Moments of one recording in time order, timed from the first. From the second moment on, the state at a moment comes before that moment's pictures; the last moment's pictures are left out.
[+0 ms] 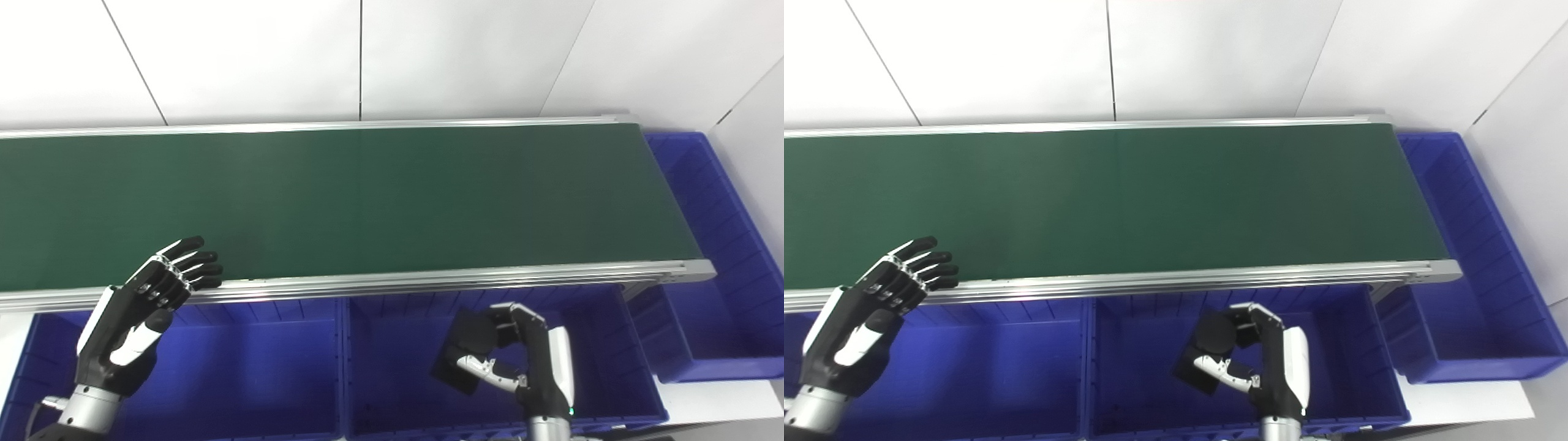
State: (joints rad) left arm 0.21 0.29 0.00 -0.08 -0.39 -0.12 -0.45; right arm 0.53 0.07 0.05 -0.07 -0.49 -0.17 -0.36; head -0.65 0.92
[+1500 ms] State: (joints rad) left arm 0.21 0.28 0.00 -0.11 -0.39 -0.08 -0.45; right arm 0.56 0.03 0.07 -0.07 -0.32 -0.20 -0.24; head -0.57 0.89
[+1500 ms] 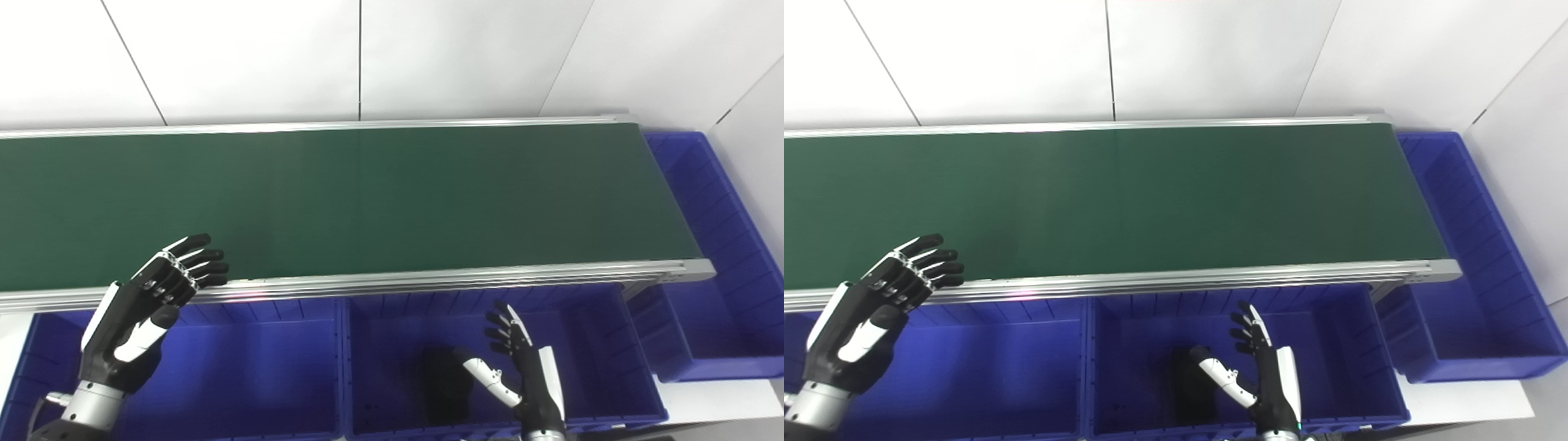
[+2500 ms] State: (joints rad) left arm 0.27 0.19 -0.06 -0.12 -0.25 -0.15 -0.42; right arm 0.42 0.05 0.31 -0.46 -0.38 -0.12 -0.02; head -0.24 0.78
